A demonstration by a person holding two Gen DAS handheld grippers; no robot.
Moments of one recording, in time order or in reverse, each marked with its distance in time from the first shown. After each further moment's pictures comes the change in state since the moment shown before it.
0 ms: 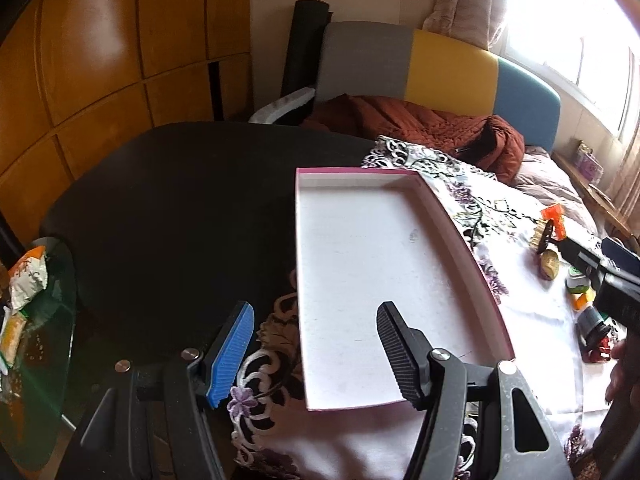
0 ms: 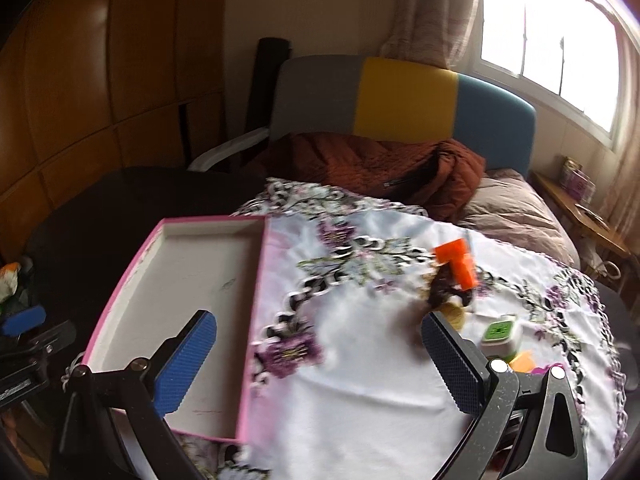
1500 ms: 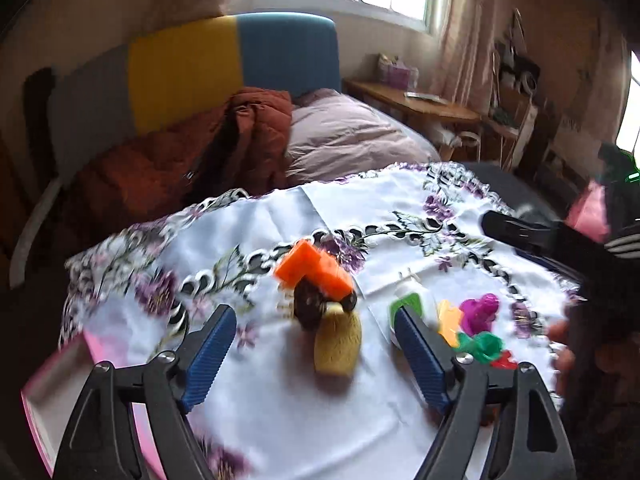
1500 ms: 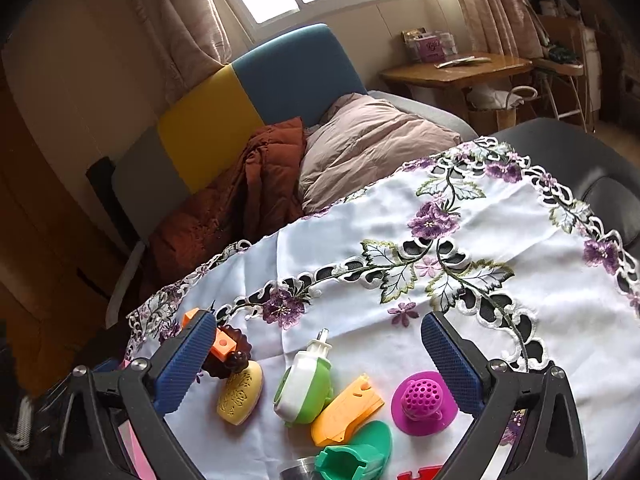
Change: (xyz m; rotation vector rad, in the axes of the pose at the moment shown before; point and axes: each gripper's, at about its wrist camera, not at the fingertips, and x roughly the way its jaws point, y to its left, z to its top) left arm 0.081 -0.328 0.091 0.605 0.052 -0.500; right arm 0.024 -0.286 -0.029 0.722 -0.015 -0.097
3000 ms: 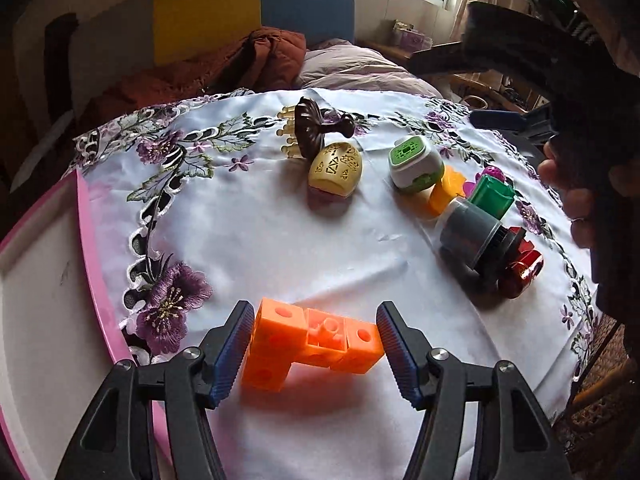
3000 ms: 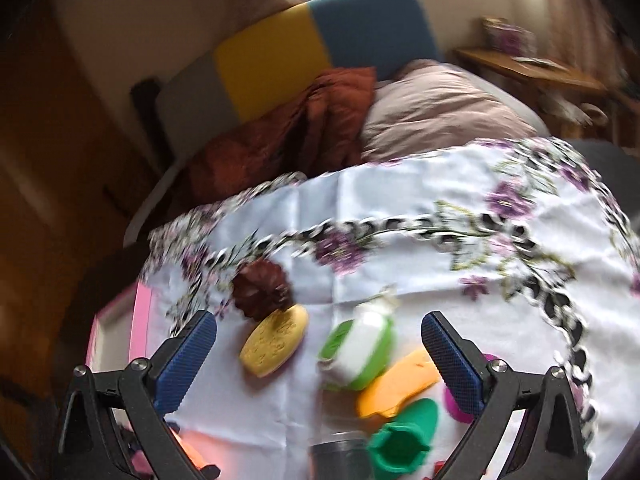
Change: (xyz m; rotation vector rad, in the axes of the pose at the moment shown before) left arm -0.012 -0.007 -0.146 -0.111 0.090 -0.014; right arm 0.029 0.057 -0.032 -0.265 0.194 0.110
